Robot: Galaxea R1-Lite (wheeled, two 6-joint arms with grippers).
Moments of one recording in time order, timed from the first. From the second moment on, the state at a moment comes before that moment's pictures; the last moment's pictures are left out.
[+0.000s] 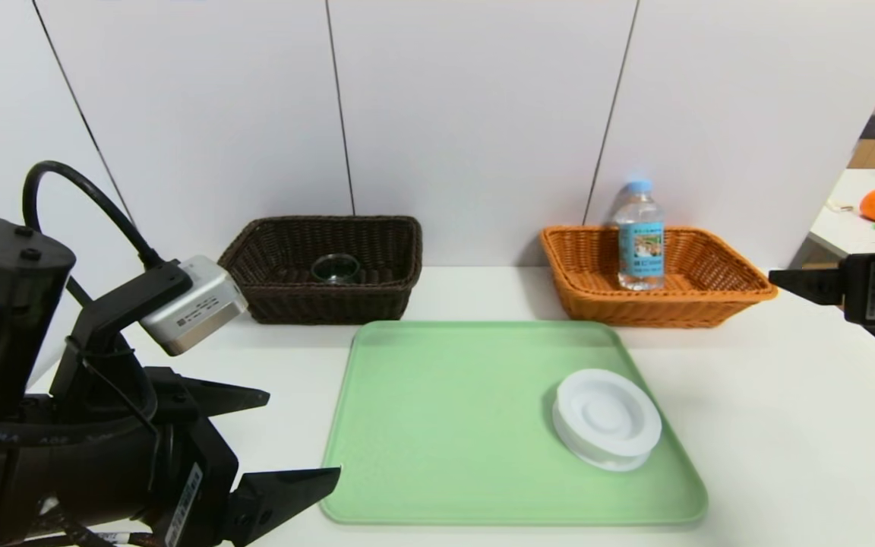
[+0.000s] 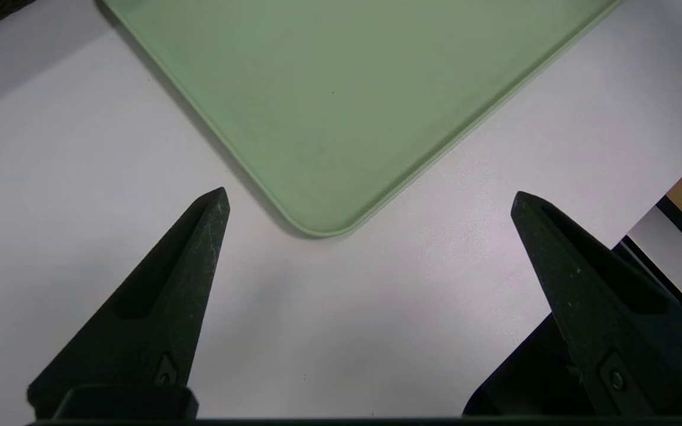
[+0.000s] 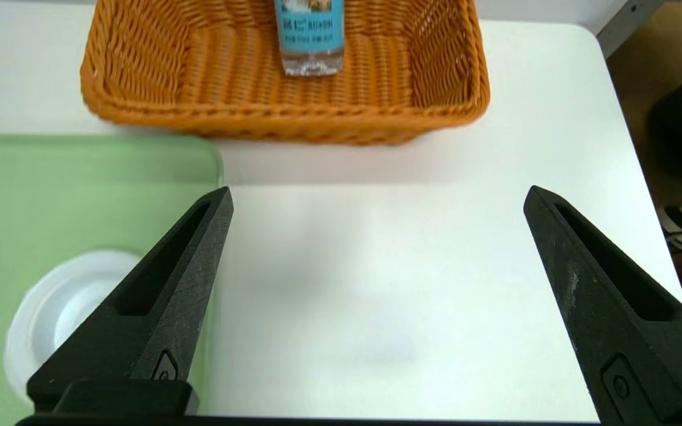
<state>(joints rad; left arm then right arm) -0.73 1.22 -0.86 0.24 -0.05 -0.09 0.07 1.26 -0.92 0.11 -0.16 -0.03</state>
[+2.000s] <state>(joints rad) -0.84 1.87 -1.33 0.02 -0.39 0.47 0.08 1.07 -0.69 0.25 -0.10 0.01</state>
